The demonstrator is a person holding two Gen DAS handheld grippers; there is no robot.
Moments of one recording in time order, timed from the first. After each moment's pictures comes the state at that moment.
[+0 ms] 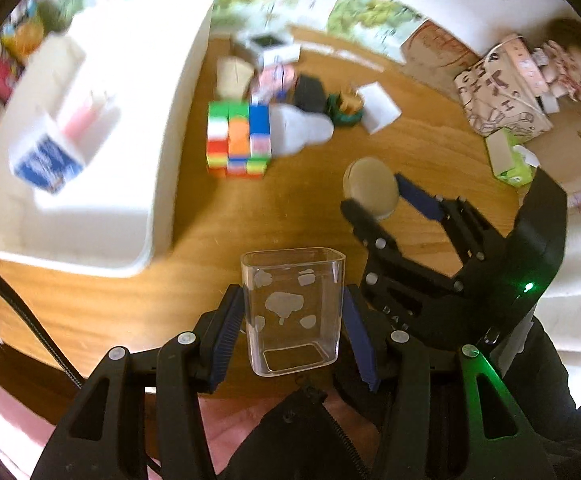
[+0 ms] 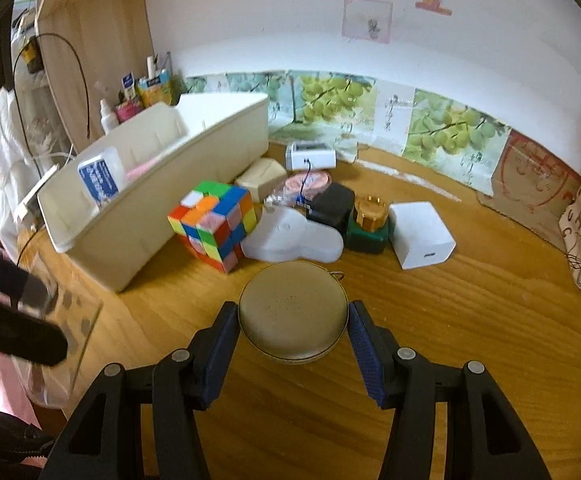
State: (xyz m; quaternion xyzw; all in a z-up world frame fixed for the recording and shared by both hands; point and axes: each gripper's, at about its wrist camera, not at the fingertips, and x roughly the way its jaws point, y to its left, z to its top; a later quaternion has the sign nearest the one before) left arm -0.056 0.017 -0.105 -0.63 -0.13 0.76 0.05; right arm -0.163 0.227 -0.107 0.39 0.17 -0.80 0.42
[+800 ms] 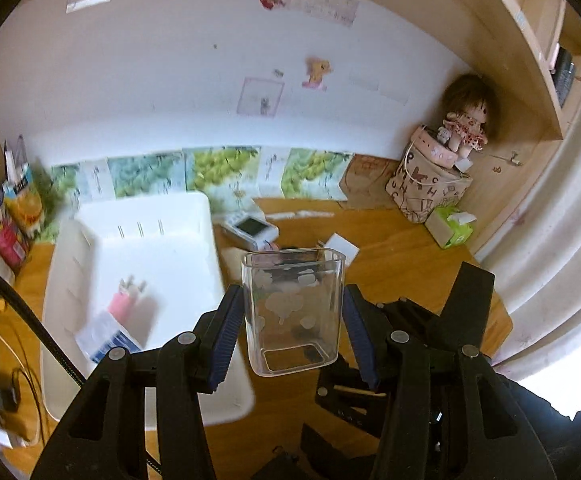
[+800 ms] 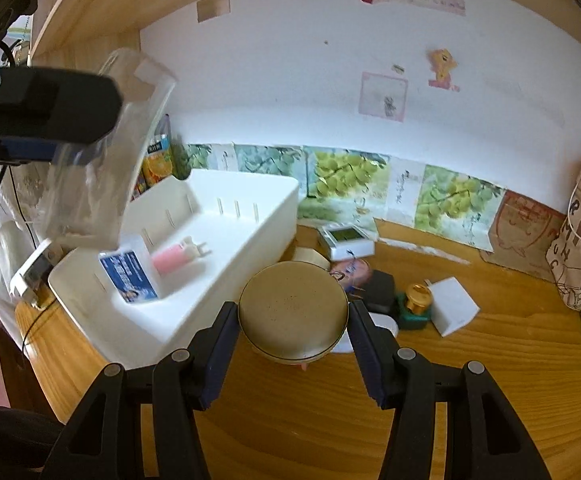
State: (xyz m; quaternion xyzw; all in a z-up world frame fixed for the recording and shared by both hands) left arm -0.059 -0.065 -0.016 -0.39 -0.07 0.90 0.16; right arm -0.115 0.155 -0.049 0.32 0.10 -0.87 0.37
